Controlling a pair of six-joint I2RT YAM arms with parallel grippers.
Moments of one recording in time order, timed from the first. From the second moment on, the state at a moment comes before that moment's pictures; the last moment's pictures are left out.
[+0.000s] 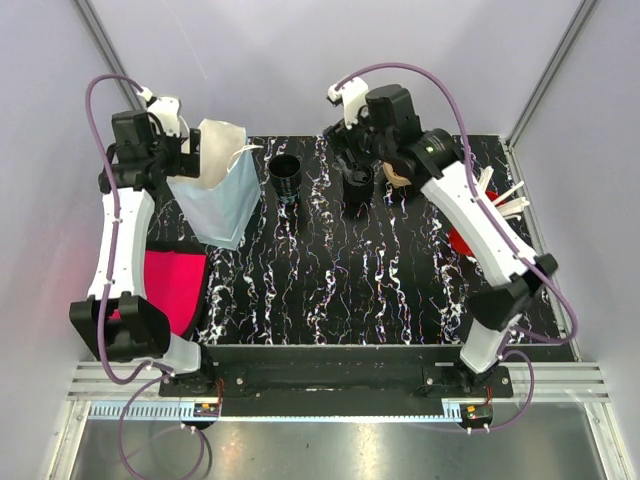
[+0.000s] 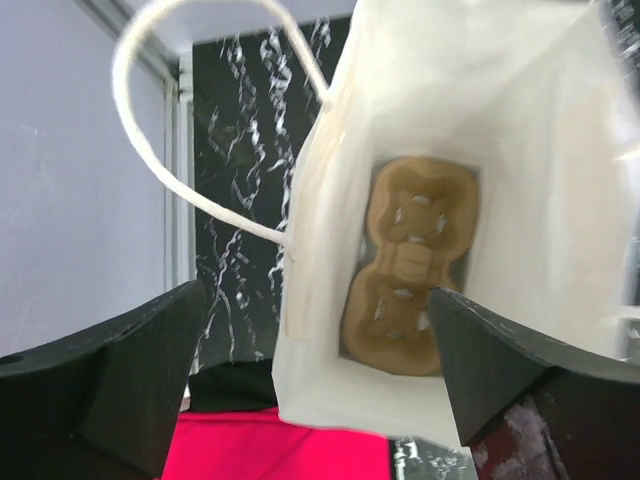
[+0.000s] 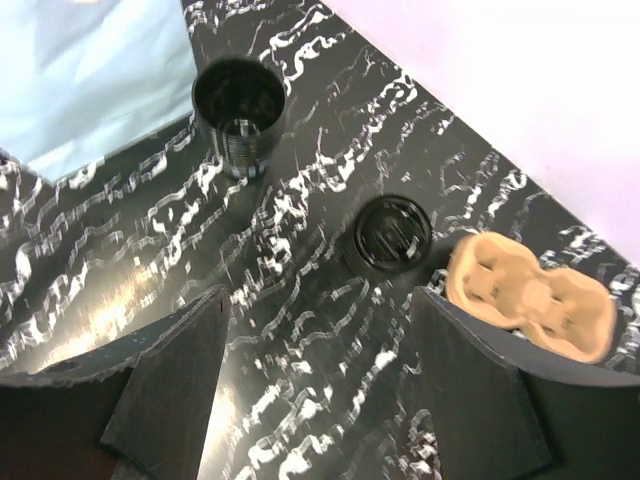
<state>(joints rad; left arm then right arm) 0.12 1.47 1.56 -0.61 0.10 0.23 0.63 1.75 2.09 -0.82 0.04 -0.20</state>
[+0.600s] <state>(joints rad) 0.05 1.15 1.58 -0.58 0.37 0.20 0.61 2.31 2.54 -0.77 0.01 0.11</state>
